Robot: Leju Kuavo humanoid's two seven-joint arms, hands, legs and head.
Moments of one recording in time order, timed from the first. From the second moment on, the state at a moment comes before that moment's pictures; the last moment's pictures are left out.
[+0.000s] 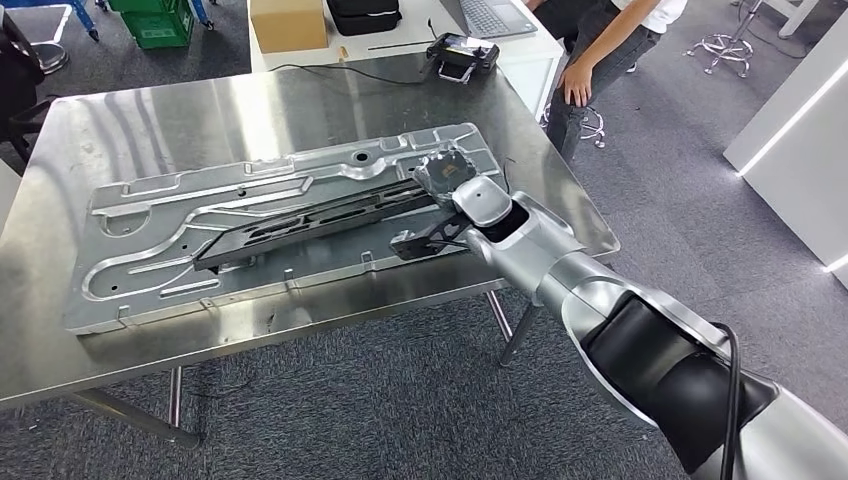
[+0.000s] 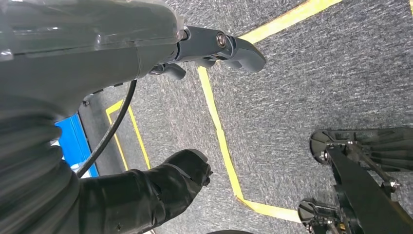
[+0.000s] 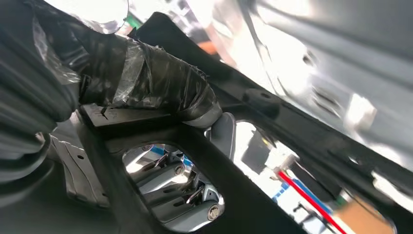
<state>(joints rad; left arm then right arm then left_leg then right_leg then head) -0.11 0.05 0.74 -0.23 -0.72 -0.25 0.15 -1.07 -0.07 0.90 -0.38 1.09 -0.15 0.00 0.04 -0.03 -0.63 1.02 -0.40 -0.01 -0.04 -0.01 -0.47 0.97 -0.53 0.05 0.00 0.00</state>
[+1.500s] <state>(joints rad) -0.11 0.05 0.77 -0.23 -0.67 -0.24 0.16 -0.93 -0.14 0.81 -0.29 1.21 -0.17 0.12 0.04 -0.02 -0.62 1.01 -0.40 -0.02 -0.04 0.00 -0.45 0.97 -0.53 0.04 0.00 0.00</state>
